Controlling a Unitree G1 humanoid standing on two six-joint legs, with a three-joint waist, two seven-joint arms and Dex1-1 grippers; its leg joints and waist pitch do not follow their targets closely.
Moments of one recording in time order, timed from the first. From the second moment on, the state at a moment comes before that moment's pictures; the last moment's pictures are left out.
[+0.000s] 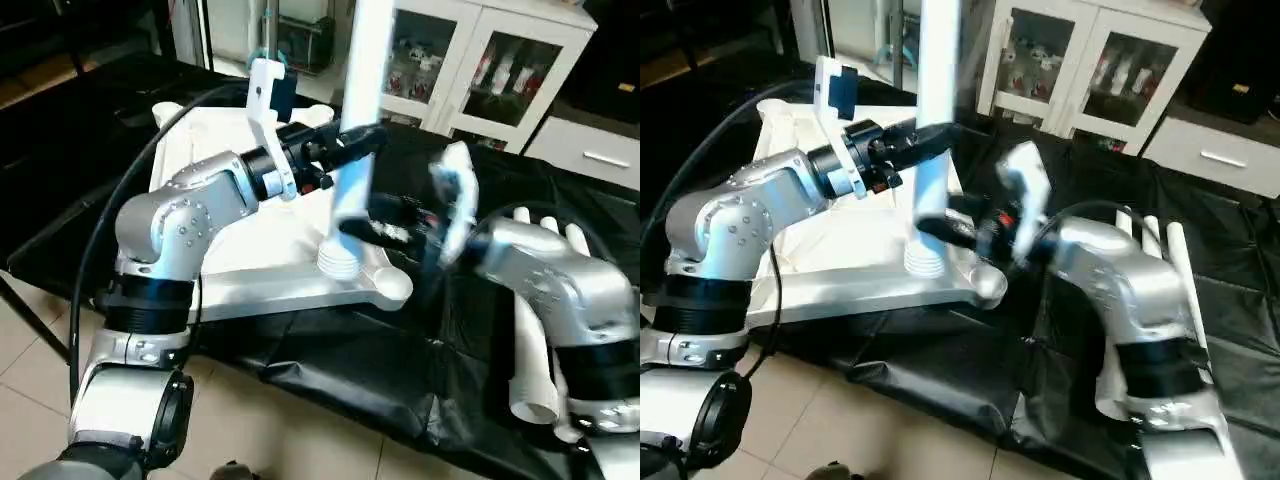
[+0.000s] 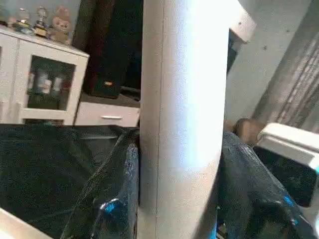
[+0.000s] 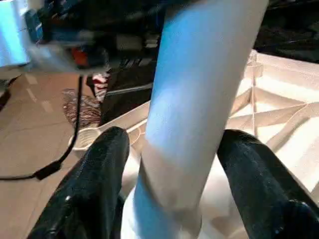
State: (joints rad) left arm -0.83 0.20 0.03 0.13 -0.59 0.73 -0.64; right arm -0.59 -0.36 0.06 0.02 0.55 0.66 0.81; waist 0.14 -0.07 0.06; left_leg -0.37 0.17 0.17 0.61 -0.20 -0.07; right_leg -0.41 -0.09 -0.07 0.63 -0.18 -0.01
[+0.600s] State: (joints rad) left arm -0.82 0.20 -0.03 0.12 -0.55 0.65 -0.70; right arm -0.63 -0.33 0.06 0.08 0.56 0.78 0.73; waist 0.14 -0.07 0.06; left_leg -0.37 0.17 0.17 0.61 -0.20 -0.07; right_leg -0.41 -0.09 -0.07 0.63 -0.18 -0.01
